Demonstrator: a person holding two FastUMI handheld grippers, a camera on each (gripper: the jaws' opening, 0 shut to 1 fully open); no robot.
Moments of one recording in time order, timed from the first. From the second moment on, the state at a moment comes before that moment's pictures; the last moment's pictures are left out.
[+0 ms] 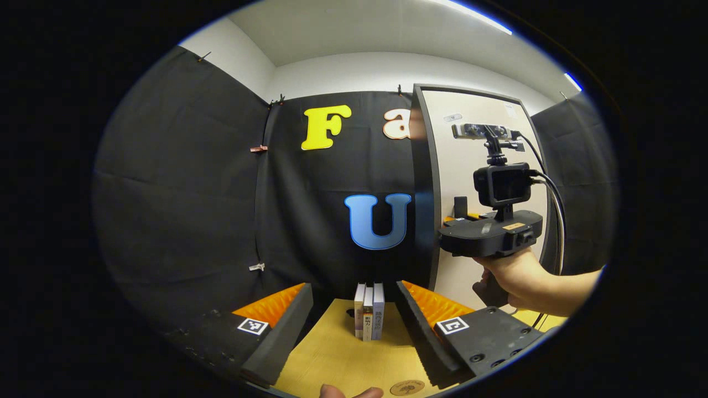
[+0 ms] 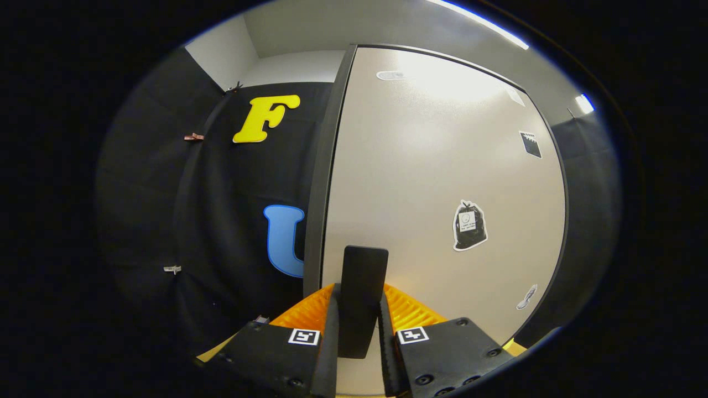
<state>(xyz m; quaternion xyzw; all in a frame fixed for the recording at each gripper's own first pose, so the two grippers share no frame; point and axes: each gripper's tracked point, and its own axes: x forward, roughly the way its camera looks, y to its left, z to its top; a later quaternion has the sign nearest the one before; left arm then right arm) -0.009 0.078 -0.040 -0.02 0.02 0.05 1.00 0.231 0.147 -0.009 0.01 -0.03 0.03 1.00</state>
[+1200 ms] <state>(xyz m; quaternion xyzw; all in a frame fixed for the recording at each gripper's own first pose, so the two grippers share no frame) -0.042 -0.011 -0.014 -0.02 0.00 -0.01 1.00 0.032 0.050 0.000 0.06 0.03 0.16 0.98</state>
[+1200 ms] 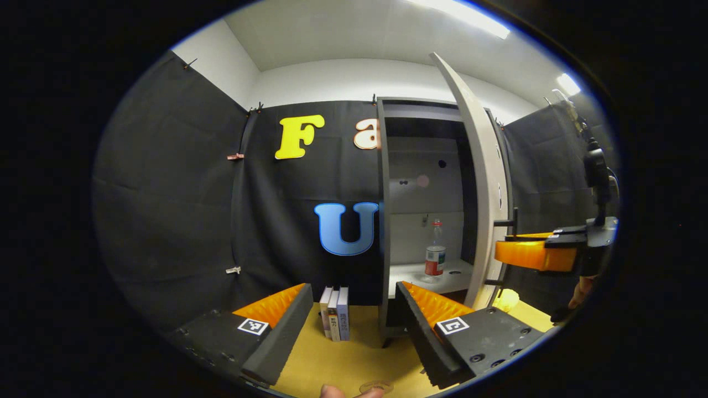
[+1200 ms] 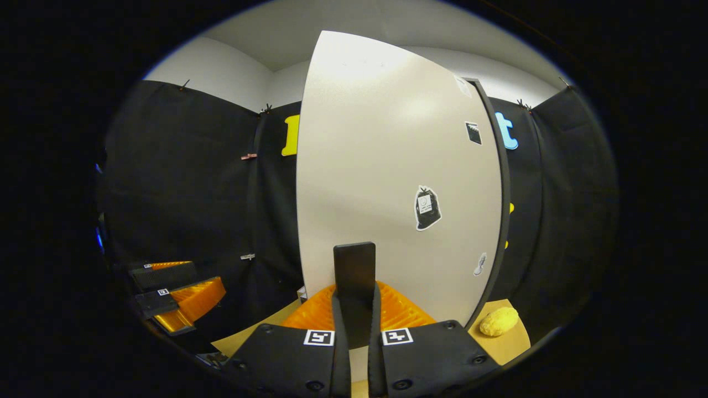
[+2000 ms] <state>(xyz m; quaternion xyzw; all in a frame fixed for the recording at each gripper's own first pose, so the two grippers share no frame) -0.015 -0.116 -0.002 -0.03 -0.02 -0.09 1.00 -0.015 -0.117 -0.006 0.03 0.03 0.00 1.00</state>
